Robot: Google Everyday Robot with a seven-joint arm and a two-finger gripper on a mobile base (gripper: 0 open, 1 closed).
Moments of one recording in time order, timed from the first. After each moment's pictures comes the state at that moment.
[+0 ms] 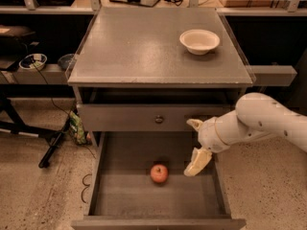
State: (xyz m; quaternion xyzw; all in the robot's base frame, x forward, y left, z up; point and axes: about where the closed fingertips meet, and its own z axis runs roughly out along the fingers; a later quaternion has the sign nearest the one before) arm 0.521 -0.116 0.659 -0.62 0.71 0.17 0.29
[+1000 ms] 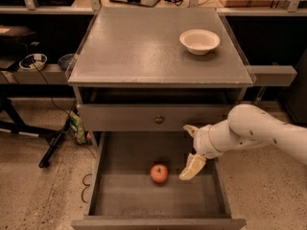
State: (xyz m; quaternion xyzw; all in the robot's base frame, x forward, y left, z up) arm 0.527 -0.104 0.622 -0.62 0.71 0.17 0.29
